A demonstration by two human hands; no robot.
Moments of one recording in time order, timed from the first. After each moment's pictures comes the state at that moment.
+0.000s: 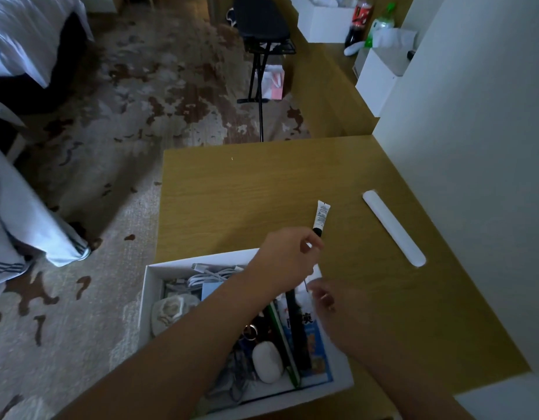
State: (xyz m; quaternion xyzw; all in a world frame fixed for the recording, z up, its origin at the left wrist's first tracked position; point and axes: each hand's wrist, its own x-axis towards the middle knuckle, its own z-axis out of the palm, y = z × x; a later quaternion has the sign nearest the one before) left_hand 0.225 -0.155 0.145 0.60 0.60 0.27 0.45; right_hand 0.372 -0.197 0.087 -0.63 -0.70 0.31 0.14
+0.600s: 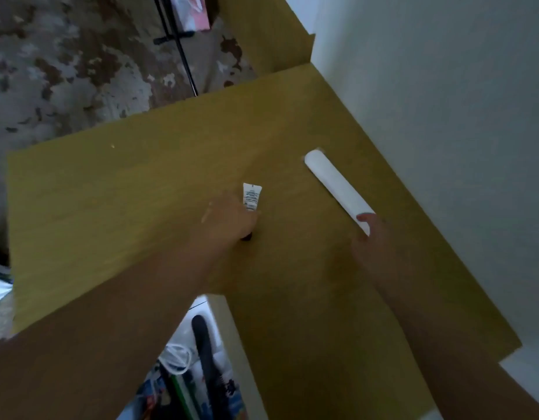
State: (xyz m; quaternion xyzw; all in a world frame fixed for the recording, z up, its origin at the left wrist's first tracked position) left_hand 0.313 0.043 0.014 0.57 0.74 0.01 0.36; right_hand 0.541 -0.036 -0.003 -0.81 -0.51 0.23 0.15
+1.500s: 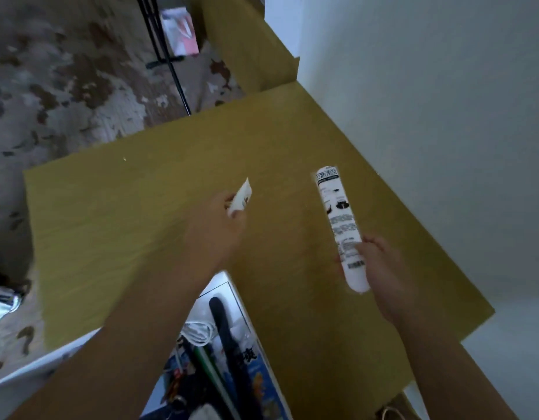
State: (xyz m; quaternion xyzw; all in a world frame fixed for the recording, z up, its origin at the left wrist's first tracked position) left_hand 0.272 -0.026 0.083 0.60 0.70 0.22 0.32; right_hand 0.509 -0.109 0.059 -0.75 -0.27 0.47 0.39
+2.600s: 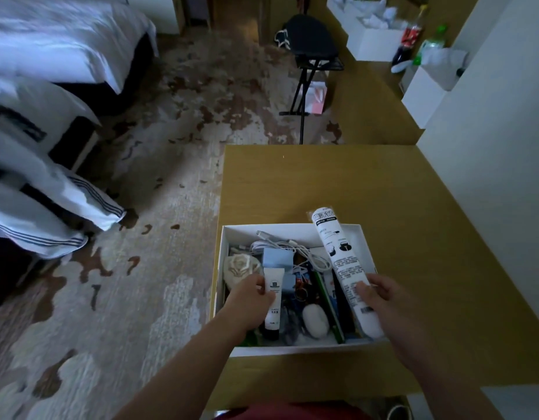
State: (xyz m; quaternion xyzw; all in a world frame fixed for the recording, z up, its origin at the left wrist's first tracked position) left_hand 0.133 -0.302 0.084 0.36 0.74 0.27 0.50; right_hand 0.362 -0.263 0.102 -0.62 -0.49 0.53 0.31
